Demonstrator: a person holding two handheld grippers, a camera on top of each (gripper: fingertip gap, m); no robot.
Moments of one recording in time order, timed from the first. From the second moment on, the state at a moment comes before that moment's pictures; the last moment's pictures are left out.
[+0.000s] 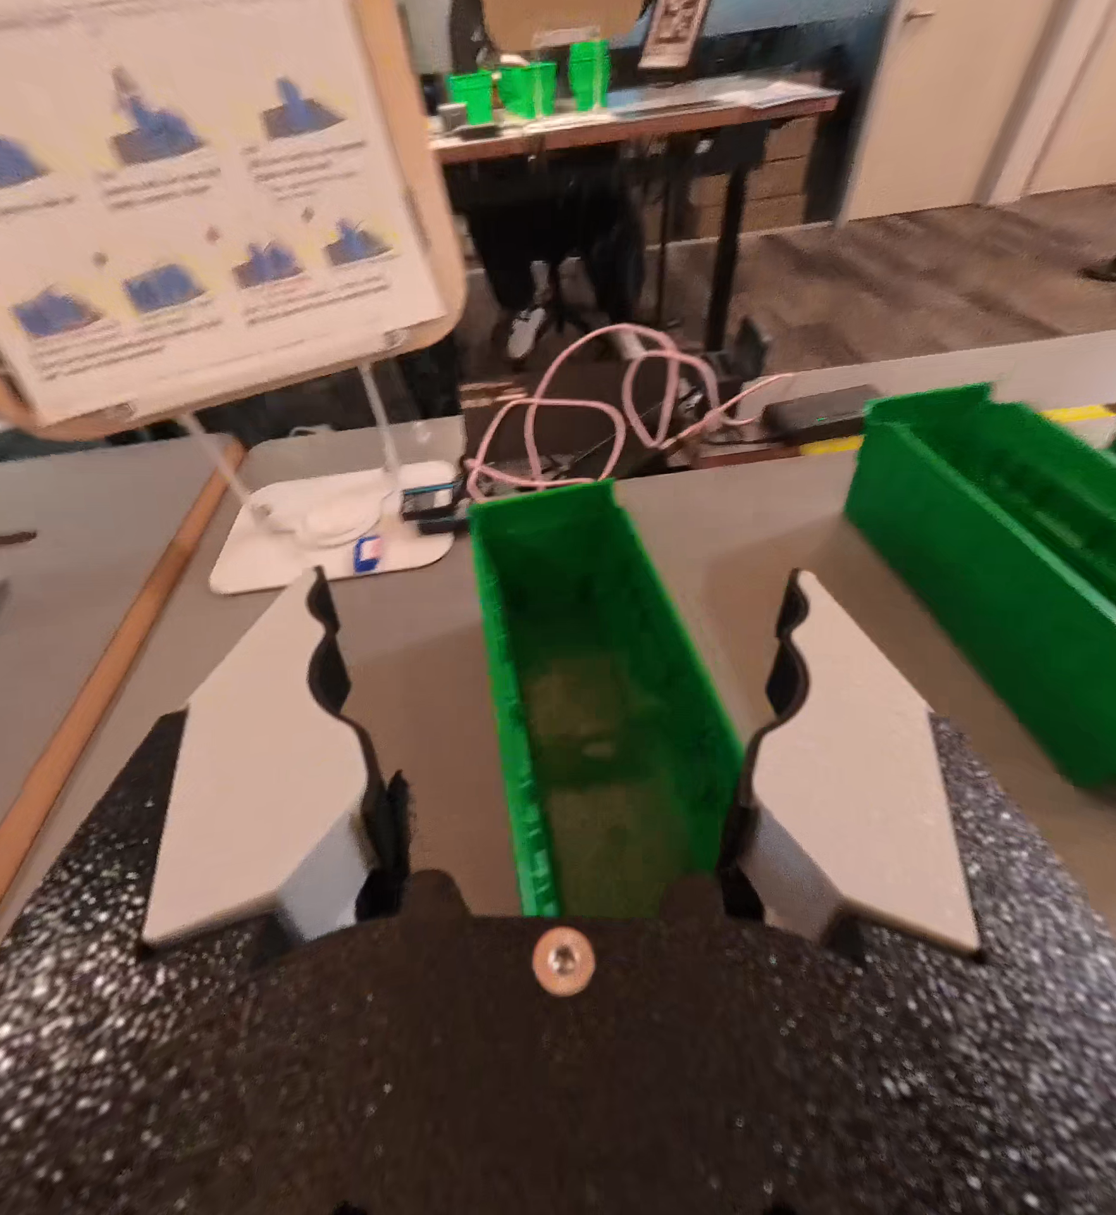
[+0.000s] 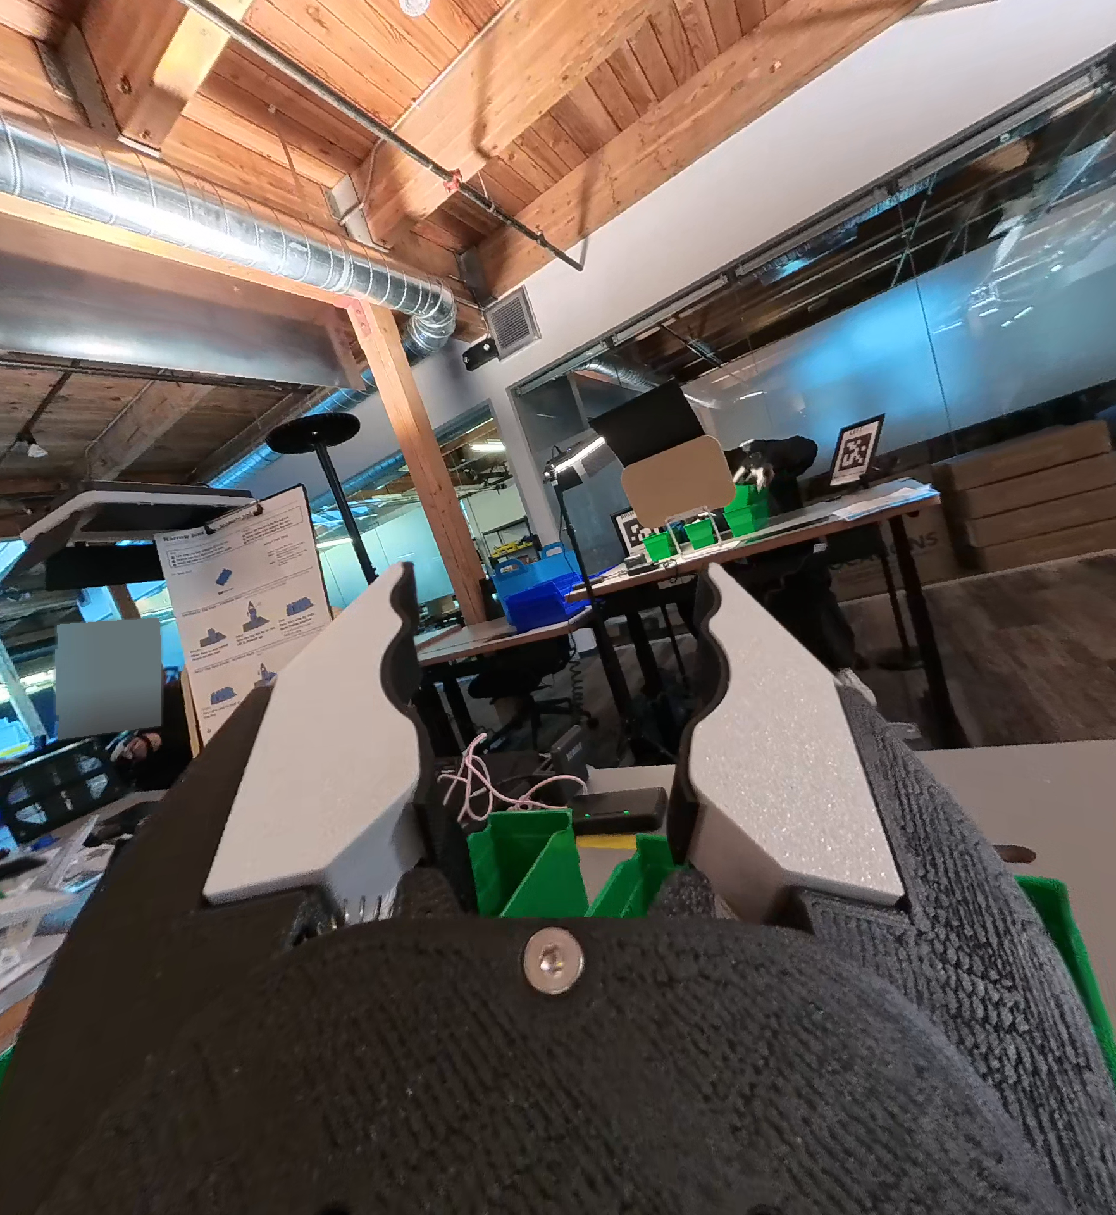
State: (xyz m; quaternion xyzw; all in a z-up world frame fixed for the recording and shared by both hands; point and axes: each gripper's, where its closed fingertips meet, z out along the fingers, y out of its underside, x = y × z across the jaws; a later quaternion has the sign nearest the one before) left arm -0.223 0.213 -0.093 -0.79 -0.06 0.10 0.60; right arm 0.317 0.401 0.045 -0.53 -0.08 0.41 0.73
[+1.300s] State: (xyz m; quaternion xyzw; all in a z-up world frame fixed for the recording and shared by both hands) left arm 0.017 0.392 -0.246 -0.98 0.06 -0.07 0.19; right arm 0.306 0.412 0.033 -0.55 -0.09 0.46 0.69
